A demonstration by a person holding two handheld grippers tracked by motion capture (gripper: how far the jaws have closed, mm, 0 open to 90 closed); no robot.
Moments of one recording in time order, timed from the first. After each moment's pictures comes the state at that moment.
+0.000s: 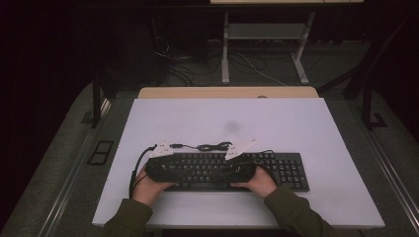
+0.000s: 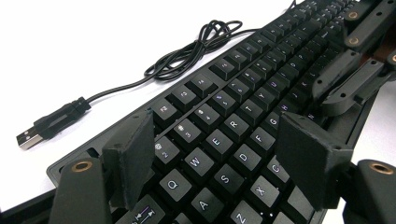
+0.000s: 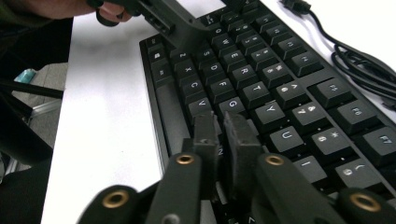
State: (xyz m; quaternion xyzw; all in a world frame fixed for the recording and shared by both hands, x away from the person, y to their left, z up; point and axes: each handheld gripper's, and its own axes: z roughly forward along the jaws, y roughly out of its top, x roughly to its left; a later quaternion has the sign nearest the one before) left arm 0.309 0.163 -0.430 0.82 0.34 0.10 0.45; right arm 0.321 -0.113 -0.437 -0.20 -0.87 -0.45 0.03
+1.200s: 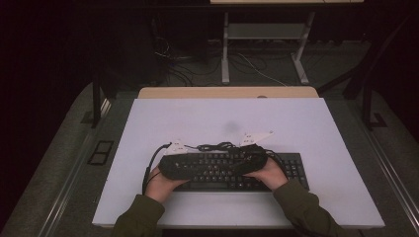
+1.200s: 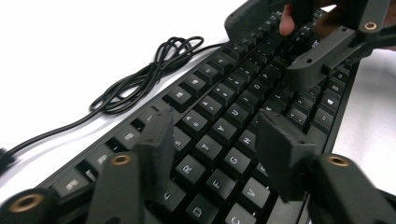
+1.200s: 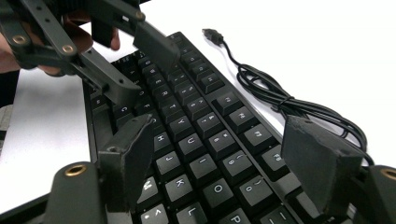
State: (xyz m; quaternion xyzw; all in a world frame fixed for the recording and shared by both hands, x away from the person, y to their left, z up) left arm 0.316 0.125 -0.428 0.83 0.30 0.07 0.46; right arm 0.344 -0.147 -0.433 -0.26 -0.83 -0.48 -0.03
